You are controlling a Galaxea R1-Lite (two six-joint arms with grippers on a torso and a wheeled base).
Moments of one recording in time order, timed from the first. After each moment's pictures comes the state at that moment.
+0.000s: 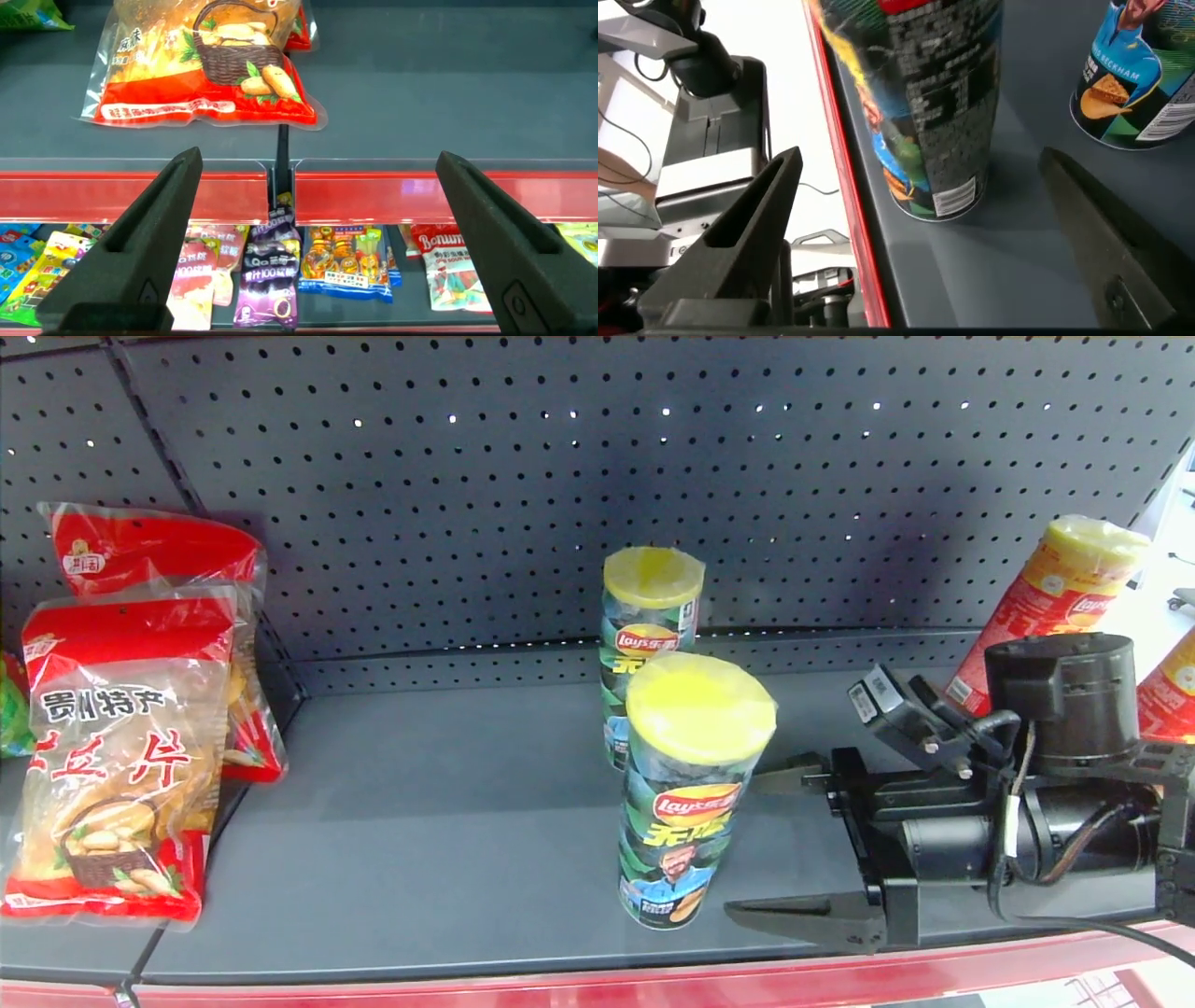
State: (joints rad) left arm 0.00 0.00 0.00 0.00 0.04 -0.02; right arm 0.53 1.56 -0.69 -0.42 0.77 -0.31
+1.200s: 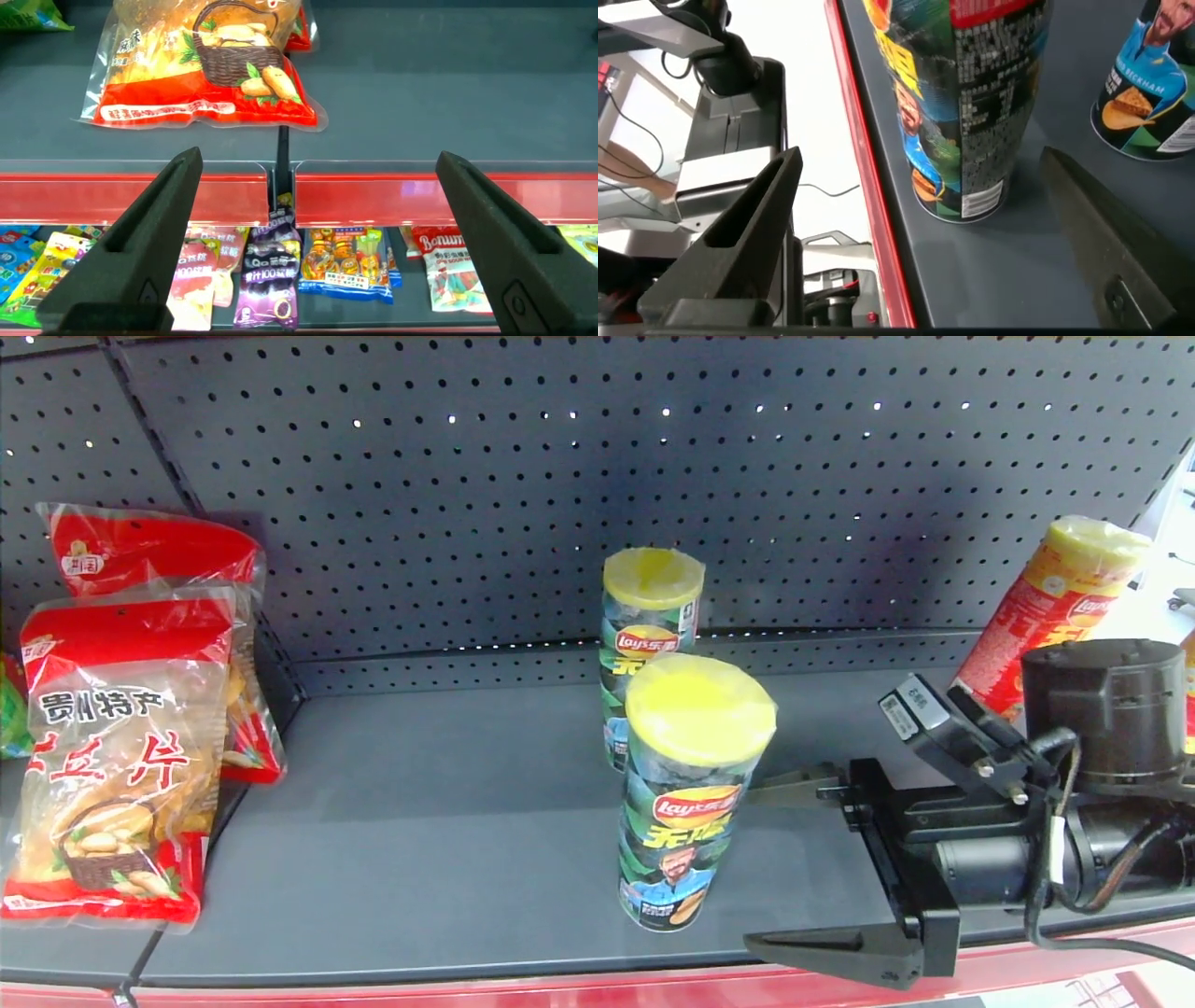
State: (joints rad) left arm 0.00 0.00 0.00 0.00 0.04 -0.02; right arm 0.55 1.50 -0.65 -0.42 0.78 -0.32
